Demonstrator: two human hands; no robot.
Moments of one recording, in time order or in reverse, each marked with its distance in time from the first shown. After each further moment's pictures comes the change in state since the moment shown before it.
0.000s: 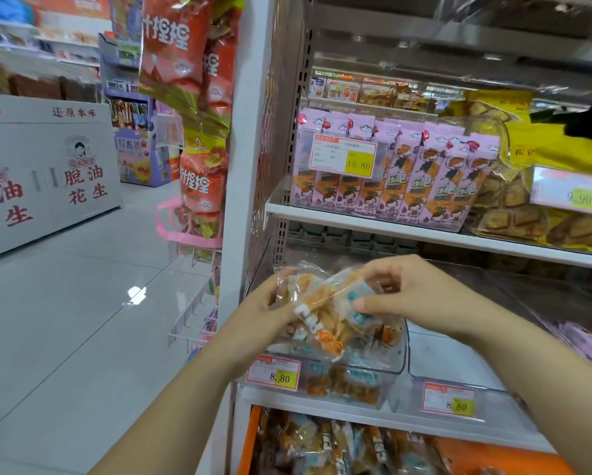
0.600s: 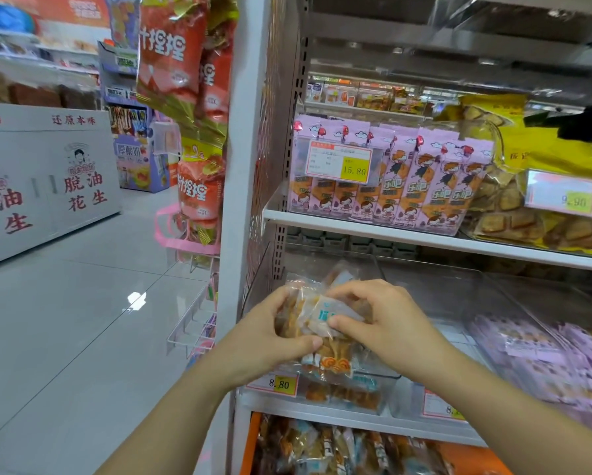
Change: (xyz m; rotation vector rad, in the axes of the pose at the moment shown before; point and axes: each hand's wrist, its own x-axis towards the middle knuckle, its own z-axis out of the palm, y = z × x) left_hand -0.018 0.011 0.002 0.164 -0.122 0.096; right_hand -0.001 0.015 0.040 -0.361 0.239 -0.154
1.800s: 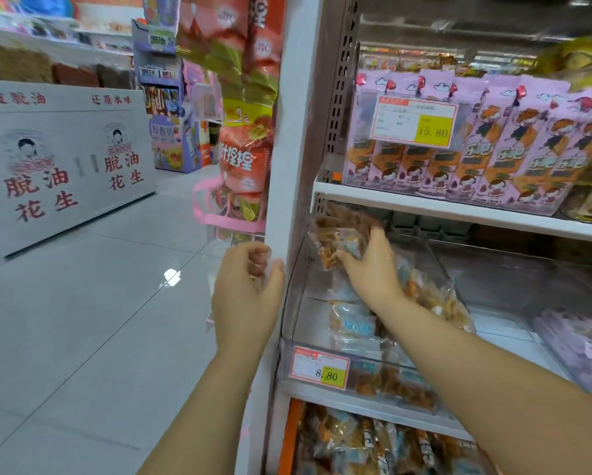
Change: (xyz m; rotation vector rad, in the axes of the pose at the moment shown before) left_hand 0.021 -0.048 -0.043 0.365 0.997 0.237; right_hand 0.112 0.029 0.104 0.339 0.338 0.271
